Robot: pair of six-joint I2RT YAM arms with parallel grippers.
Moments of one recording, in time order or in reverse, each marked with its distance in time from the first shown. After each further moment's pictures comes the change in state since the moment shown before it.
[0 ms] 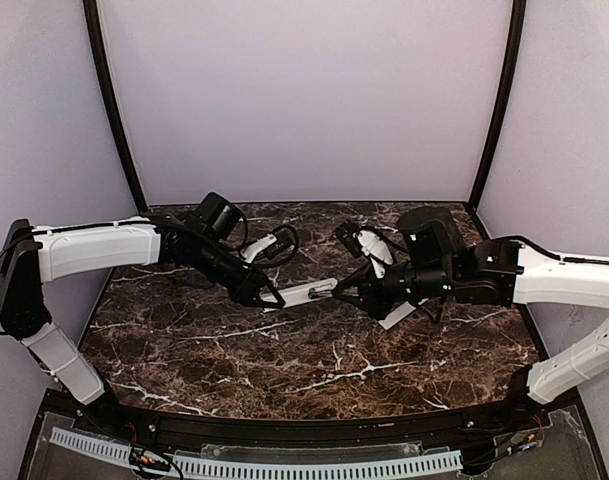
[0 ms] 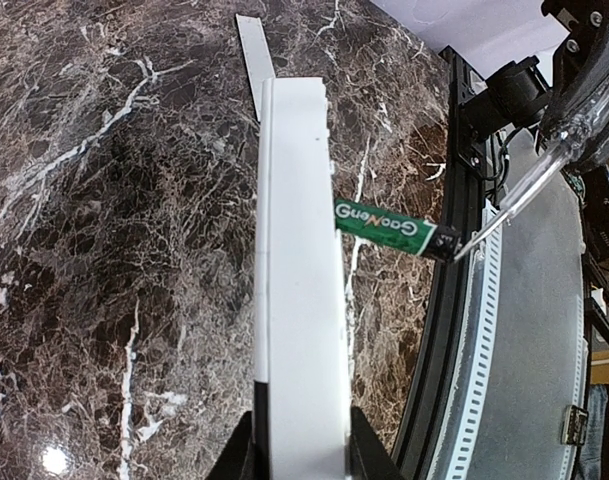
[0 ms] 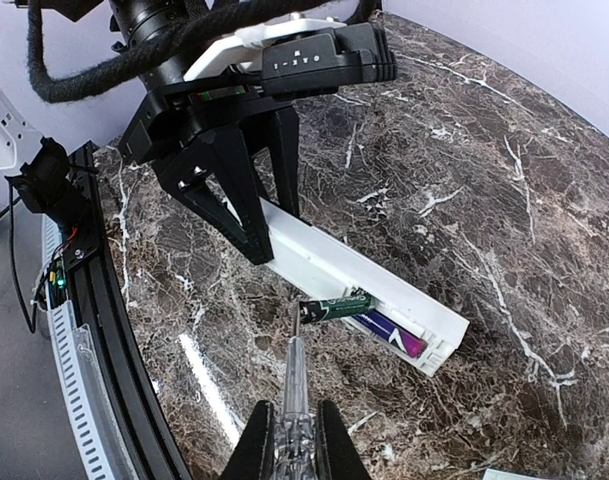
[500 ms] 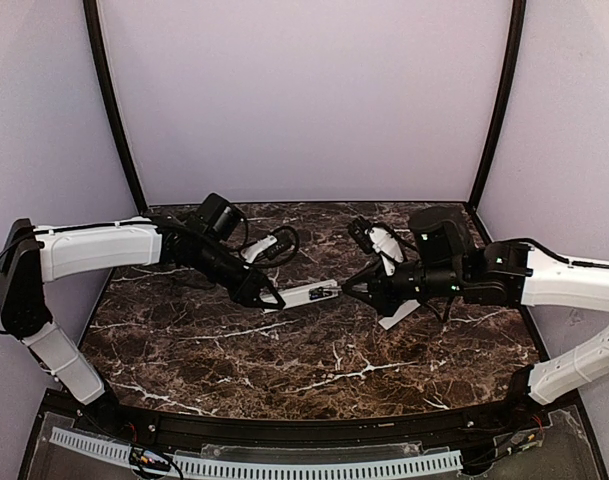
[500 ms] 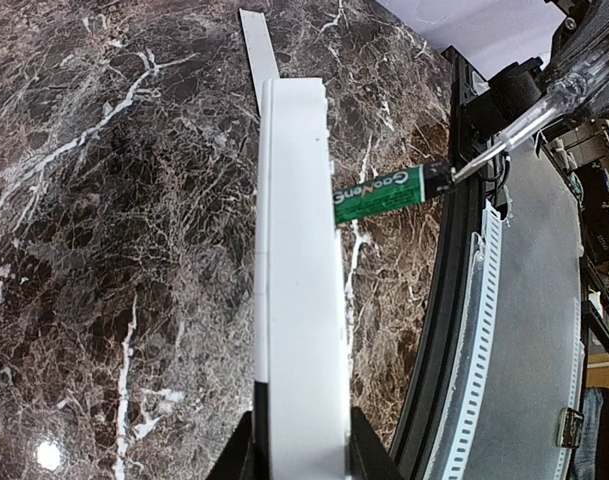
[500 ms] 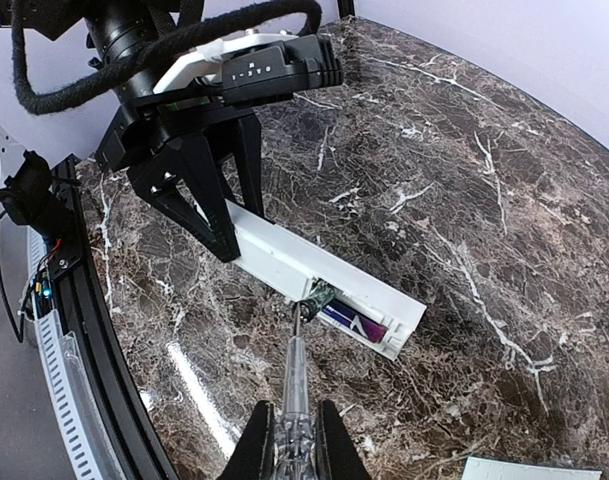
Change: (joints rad) left arm 0.000 0.005 0.000 -0.001 0.001 -0.016; right arm -0.023 -0.053 -0.036 -0.001 0.035 0.009
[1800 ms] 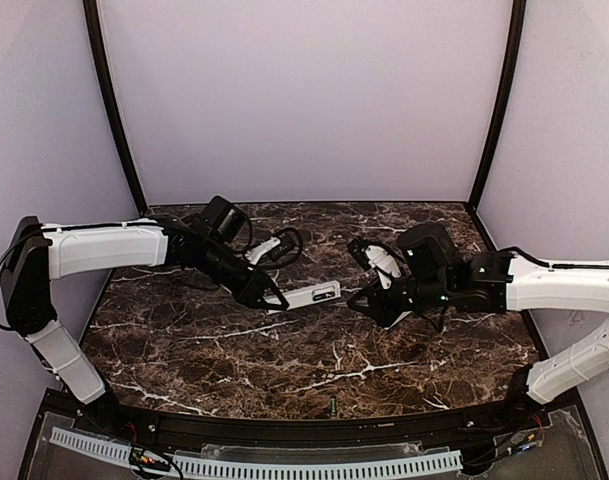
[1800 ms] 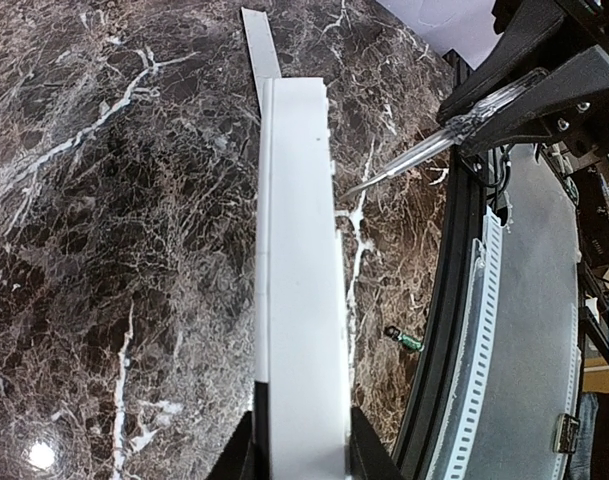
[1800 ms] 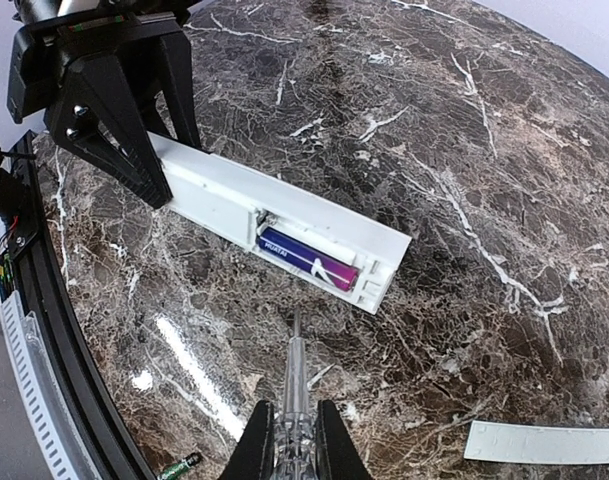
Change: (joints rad) left arm -0.002 0.032 0.000 0.035 0.008 -0.021; right arm -0.036 0.059 -0.080 0.018 -0.005 0.039
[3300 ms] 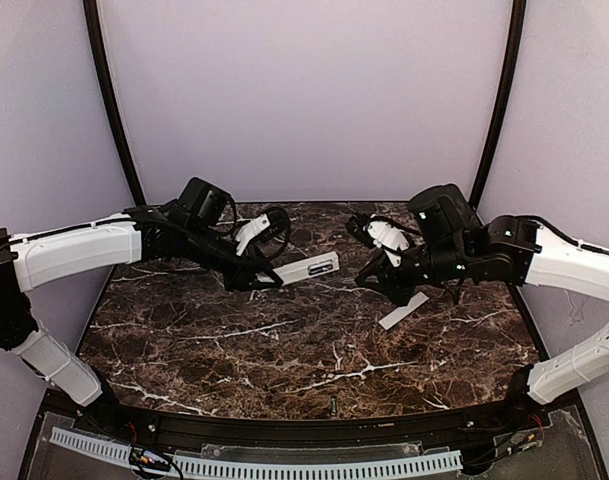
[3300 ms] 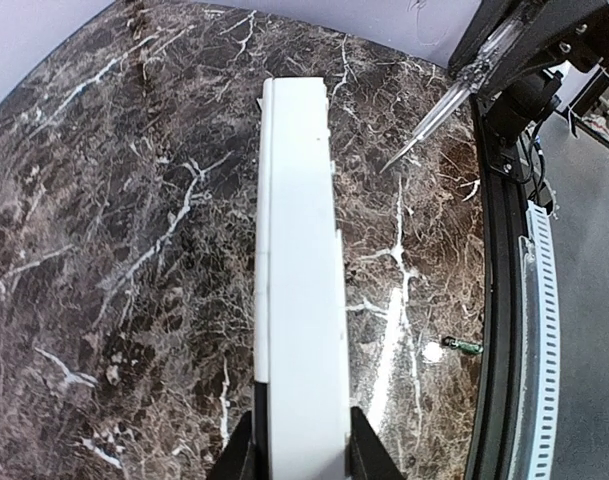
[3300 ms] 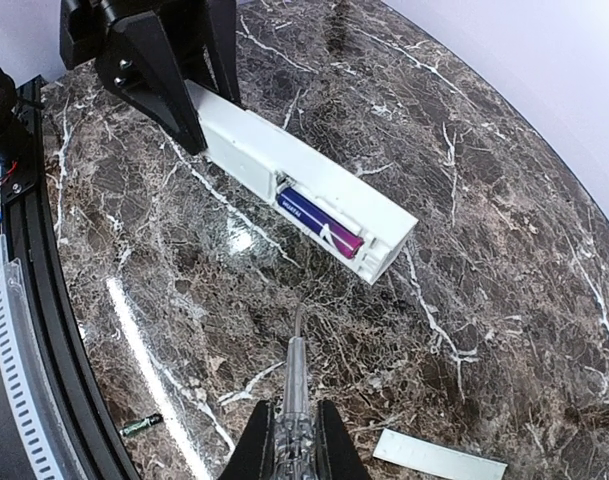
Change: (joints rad) left arm 0.000 -0.131 0.003 0.035 -0.122 0.195; right arm 0.000 -0.032 0.238 -0.285 0.028 -0.270
